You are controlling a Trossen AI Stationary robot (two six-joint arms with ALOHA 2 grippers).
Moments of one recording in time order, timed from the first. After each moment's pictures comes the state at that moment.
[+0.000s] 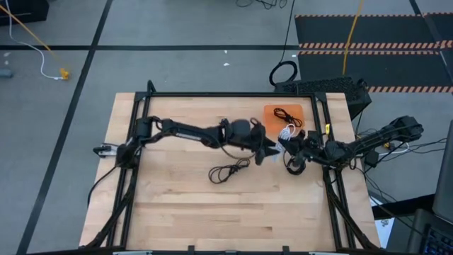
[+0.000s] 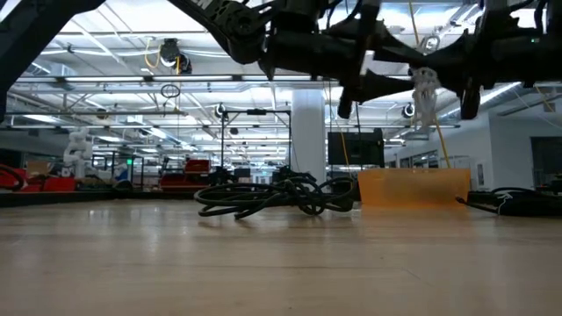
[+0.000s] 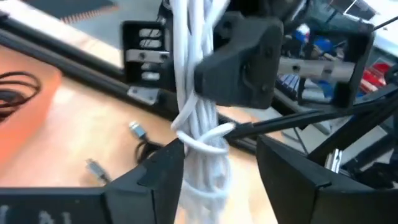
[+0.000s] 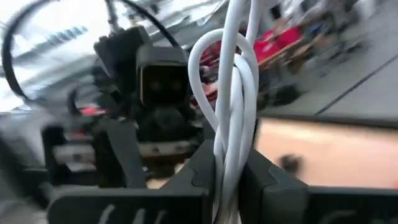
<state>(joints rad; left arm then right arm) 0.09 2.14 1.55 0.40 0.25 -0.45 0.28 0.69 0.02 0.83 0.68 0.43</state>
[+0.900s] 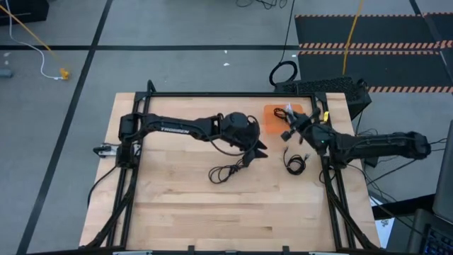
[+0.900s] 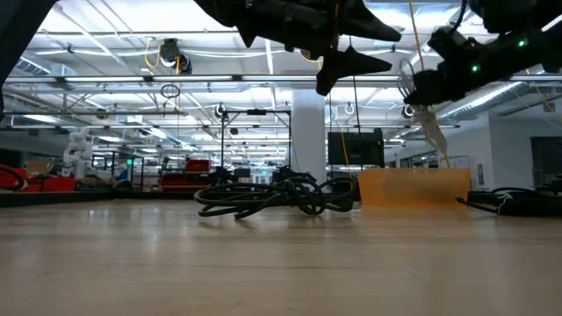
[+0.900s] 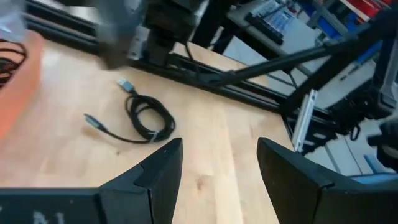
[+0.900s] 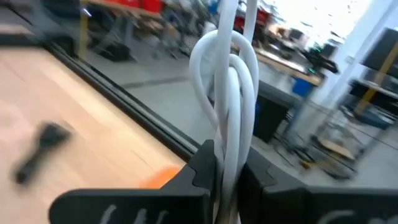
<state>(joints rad) 0.09 1.98 1.55 0.02 0.38 -0.32 -0.12 0.68 0.24 0.27 0.87 -0.18</state>
